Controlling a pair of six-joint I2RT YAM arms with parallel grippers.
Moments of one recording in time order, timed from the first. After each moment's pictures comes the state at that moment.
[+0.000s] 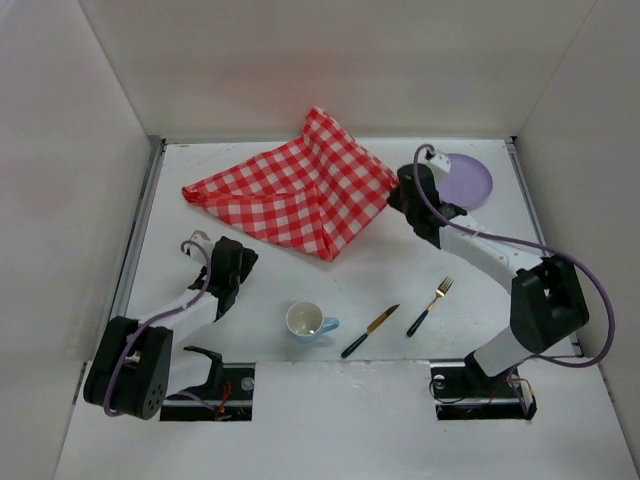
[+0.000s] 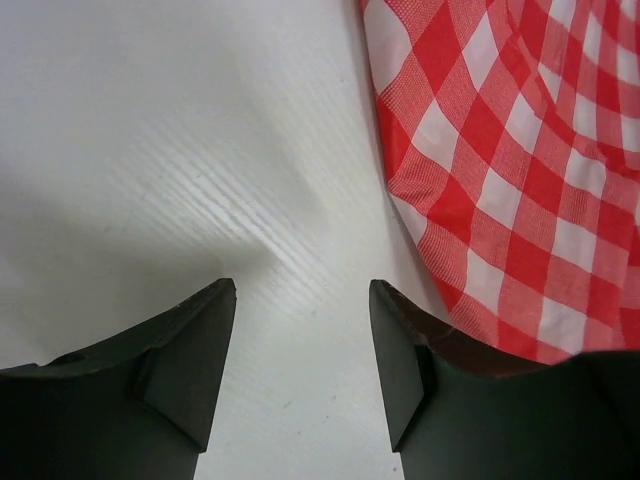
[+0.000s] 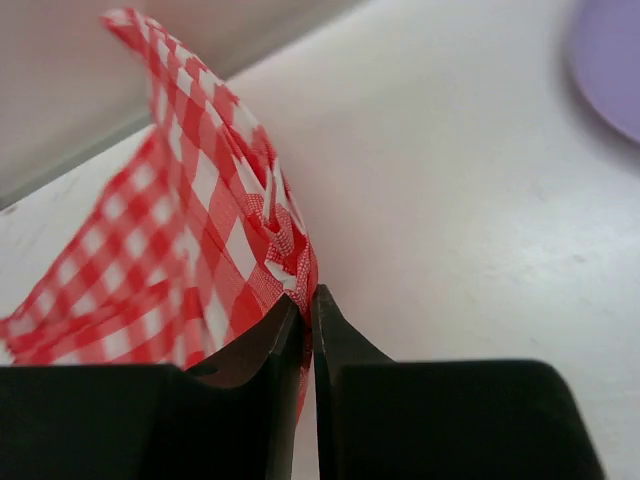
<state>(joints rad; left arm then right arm) -0.26 1.14 0.31 0.16 -0.34 -1.12 0.51 1.57 1.22 -0.10 0.43 0.72</state>
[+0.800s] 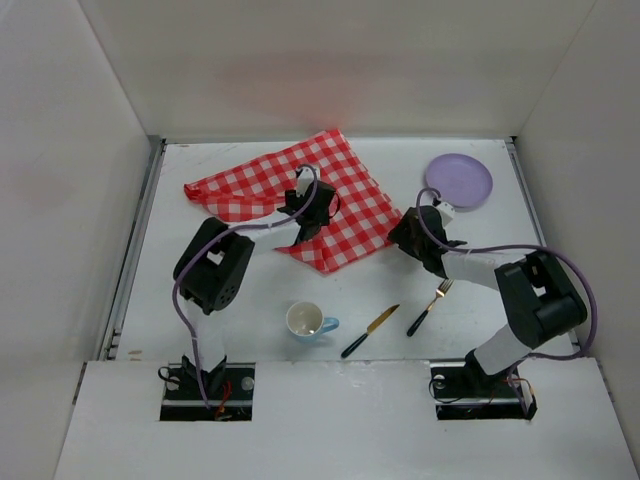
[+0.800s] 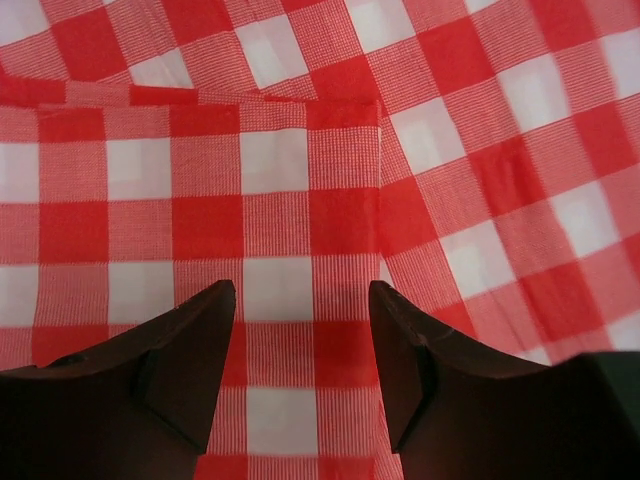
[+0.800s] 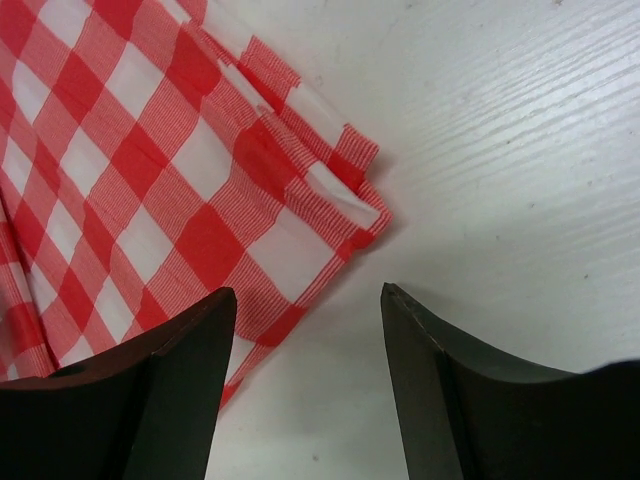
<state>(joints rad) -0.63 1.89 1.19 -0.04 -0.53 -0.50 0.42 1.57 0.70 0.16 0.29 0.87</state>
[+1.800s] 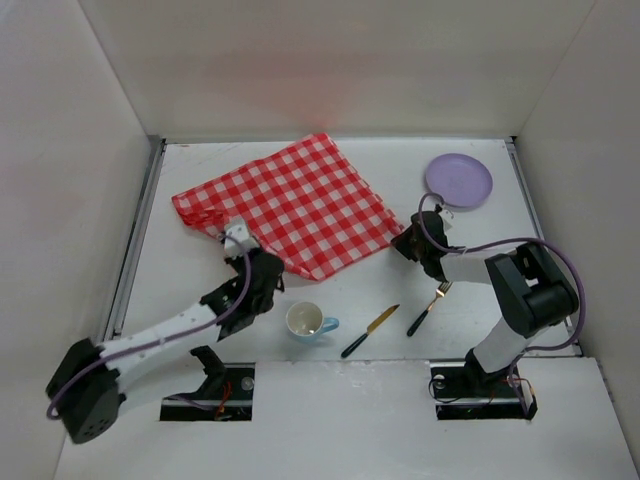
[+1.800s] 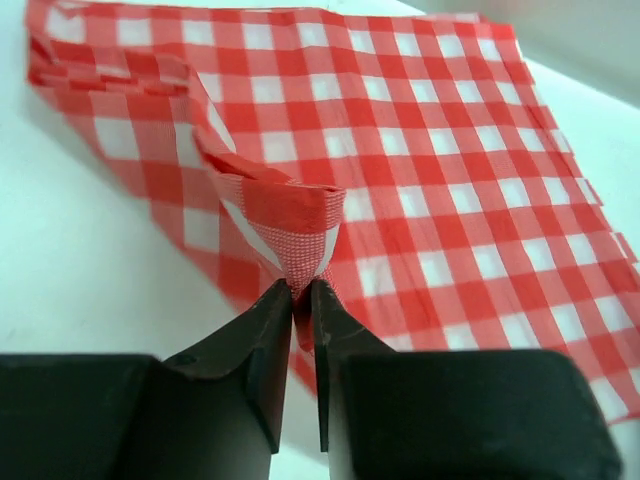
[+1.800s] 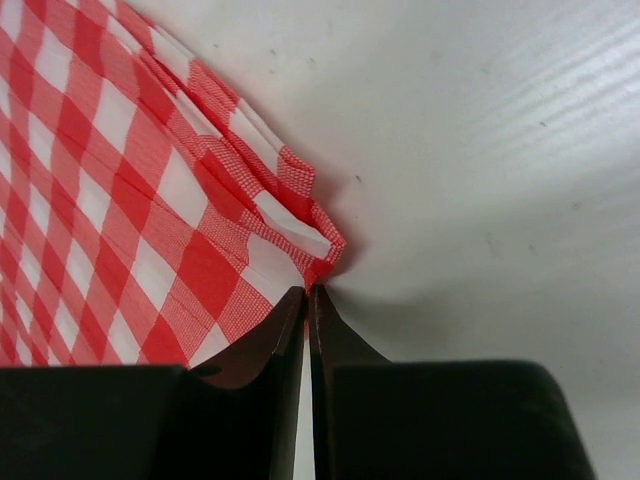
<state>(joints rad) -0.79 1.08 0.56 0.05 -0.97 -0.65 0.37 1.65 0.66 0.33 0.18 0.97</state>
